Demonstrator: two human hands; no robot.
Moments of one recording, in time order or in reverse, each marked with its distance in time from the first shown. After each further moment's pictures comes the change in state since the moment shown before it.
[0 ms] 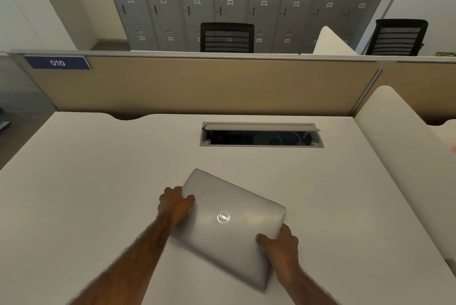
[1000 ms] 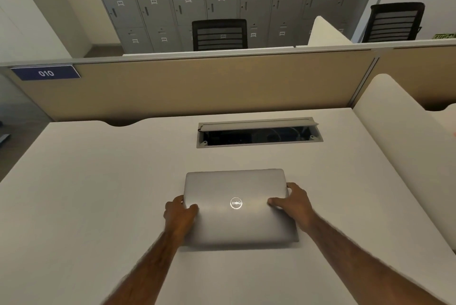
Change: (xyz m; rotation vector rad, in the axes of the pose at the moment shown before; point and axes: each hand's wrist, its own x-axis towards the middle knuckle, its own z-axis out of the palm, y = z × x) left_hand -0.018 0.001 0.020 -0.317 0.054 -0.066; right_hand 0.077 -0.072 -0.055 -0.047 -0.087 -0.187
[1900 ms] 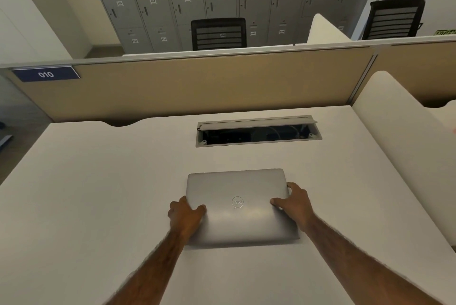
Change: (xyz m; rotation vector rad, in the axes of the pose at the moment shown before) left_hand -0.013 0.009 0.016 0.173 -0.013 0.006; right_hand -0.002 0.005 -0.002 -0.082 0.014 0.012
